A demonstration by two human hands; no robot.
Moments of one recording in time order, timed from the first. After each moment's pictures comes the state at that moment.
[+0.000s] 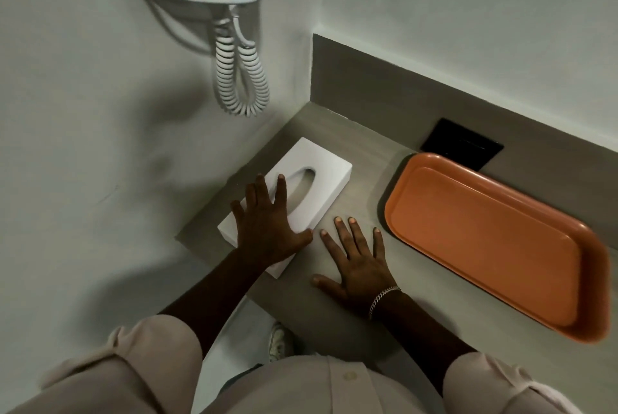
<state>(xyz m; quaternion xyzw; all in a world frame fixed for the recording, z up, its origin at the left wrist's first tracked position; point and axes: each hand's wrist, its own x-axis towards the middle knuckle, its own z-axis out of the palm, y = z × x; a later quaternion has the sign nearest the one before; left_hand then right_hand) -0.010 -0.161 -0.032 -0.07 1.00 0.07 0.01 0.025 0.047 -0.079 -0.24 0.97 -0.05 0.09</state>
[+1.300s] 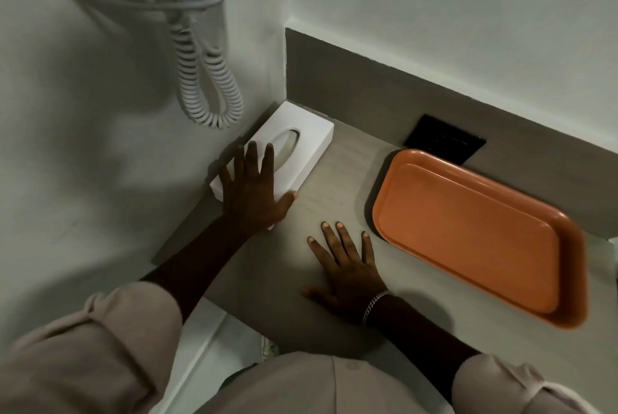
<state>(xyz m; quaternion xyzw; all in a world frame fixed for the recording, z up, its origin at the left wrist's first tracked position) -0.082 -0.172 -0.016 0.01 1.00 0.09 -0.04 0.019 0.042 -0.072 -0.23 0.96 -0.07 0.15</state>
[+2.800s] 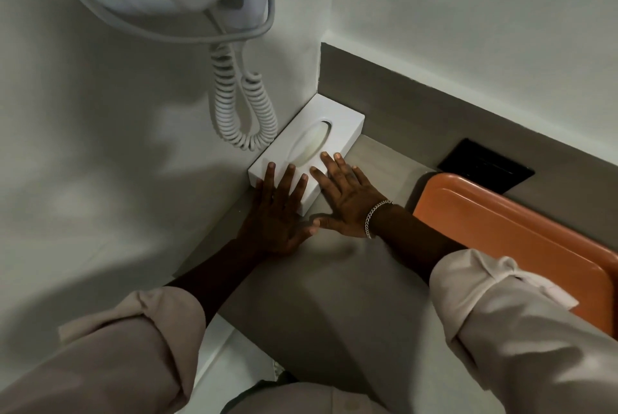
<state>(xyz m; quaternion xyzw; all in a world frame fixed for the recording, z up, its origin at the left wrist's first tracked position) -0.090 -0.205 -0.063 0.19 0.97 0.10 -0.07 -0.161 0.004 -0.042 -0.35 0.93 -0.03 0.08</state>
